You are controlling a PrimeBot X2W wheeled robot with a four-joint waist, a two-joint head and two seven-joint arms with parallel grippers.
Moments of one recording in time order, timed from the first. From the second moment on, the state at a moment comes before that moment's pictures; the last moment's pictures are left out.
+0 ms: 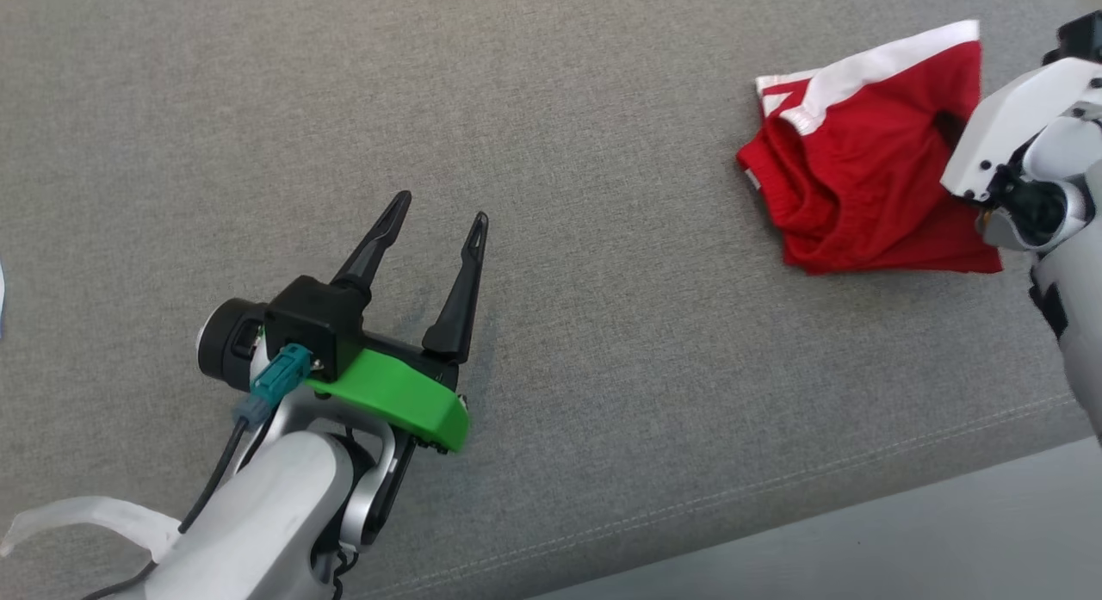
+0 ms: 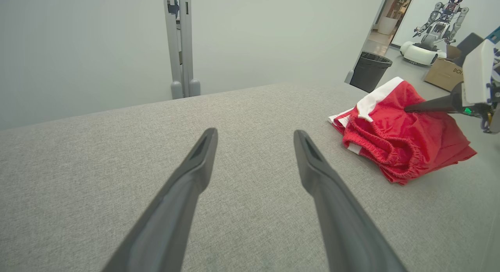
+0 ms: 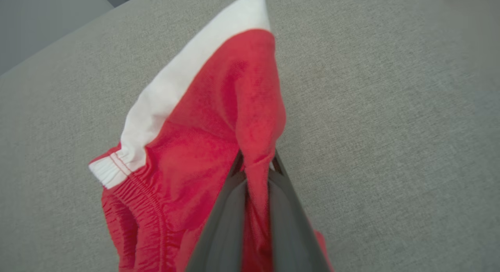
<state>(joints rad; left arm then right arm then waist) -0.52 0.42 -0.78 -0.02 -0.65 0.30 -0.13 -1.00 -0.32 0.14 1.00 0.60 0.13 0.37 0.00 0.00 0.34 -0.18</state>
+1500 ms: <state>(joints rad) -0.60 0.54 -0.82 -0.28 -0.54 0.38 0.04 -1.24 -0.59 0.13 1.28 0.35 0.13 0.07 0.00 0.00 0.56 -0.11</state>
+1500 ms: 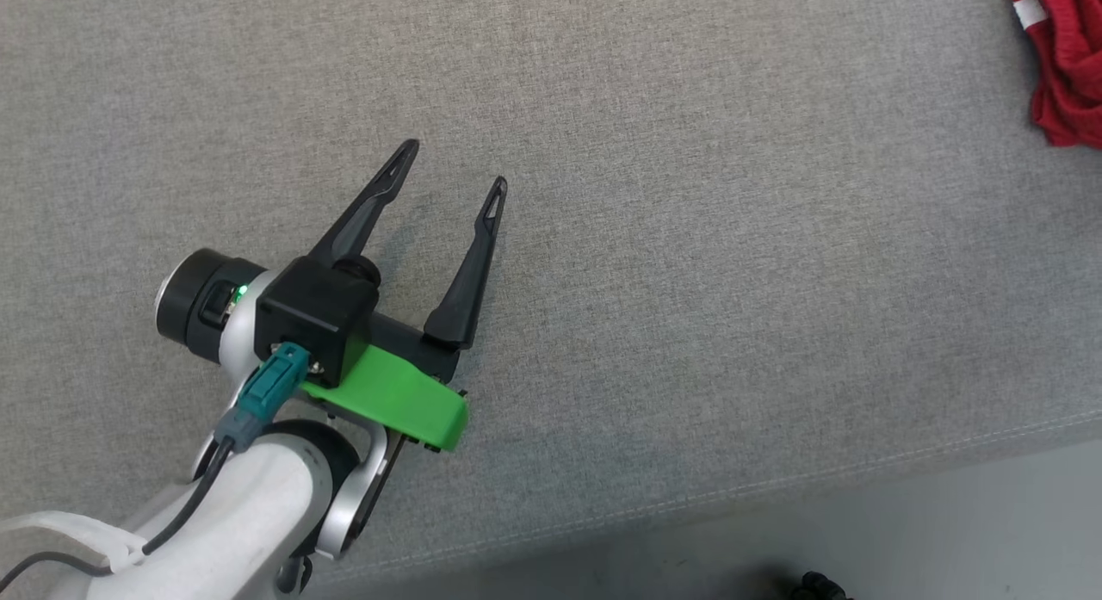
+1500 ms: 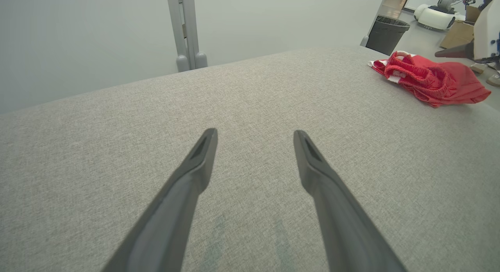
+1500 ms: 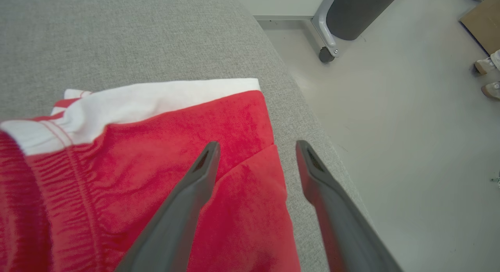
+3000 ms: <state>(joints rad) -0.33 0.52 -0.66 0.16 -0.84 0.27 -0.21 -0.79 -0.46 0.38 0.88 0.62 0.13 -0.15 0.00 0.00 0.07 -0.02</state>
